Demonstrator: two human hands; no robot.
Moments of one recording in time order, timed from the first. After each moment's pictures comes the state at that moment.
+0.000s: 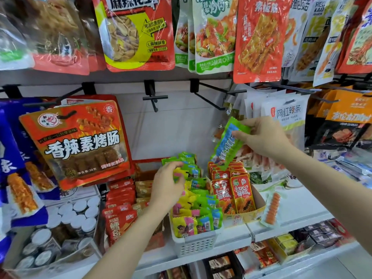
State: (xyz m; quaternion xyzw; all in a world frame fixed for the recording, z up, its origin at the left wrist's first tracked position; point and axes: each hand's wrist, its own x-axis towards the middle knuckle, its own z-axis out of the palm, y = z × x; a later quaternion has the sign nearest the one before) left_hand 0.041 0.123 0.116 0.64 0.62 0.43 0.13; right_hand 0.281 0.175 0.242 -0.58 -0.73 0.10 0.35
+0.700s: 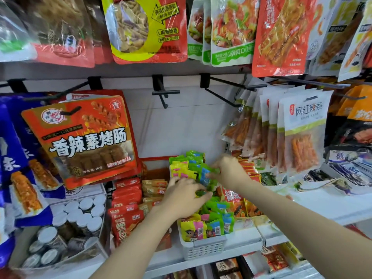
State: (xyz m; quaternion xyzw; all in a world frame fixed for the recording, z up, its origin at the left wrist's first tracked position) left_hand 0.044 0.138 0.086 0.78 0.61 0.11 0.11; right_hand 0.206 0.186 0.142 -0.54 -0.82 0.10 0.16
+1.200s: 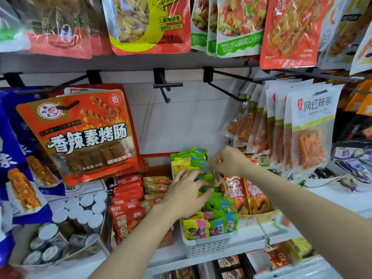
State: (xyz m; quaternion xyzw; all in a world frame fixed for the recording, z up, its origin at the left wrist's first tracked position) left_hand 0.040 0.139 0.077 0.81 0.55 0.18 0.07; right_hand 0.204 0.215 0.150 -0.55 -0.82 0.17 0.09
